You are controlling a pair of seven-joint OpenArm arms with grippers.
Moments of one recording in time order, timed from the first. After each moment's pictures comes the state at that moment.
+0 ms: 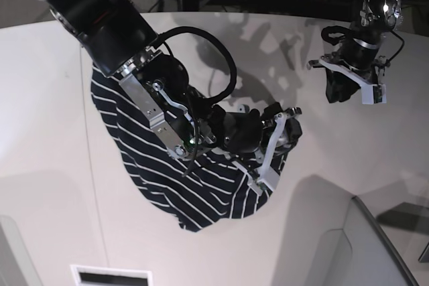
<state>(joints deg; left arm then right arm) 29.2 -21.1 -8.4 102.3 -29.4 -1.2 21.8 17.9 -4.8 -36.4 75.2 42.5 6.8 -48.9</state>
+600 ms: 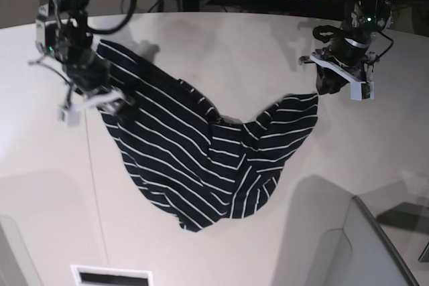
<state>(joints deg) 26.8 -20.6 -5.6 95.5 -29.3 -1.6 21.5 -15.7 1.4 9.4 89.9 42.3 6.1 -33.4</state>
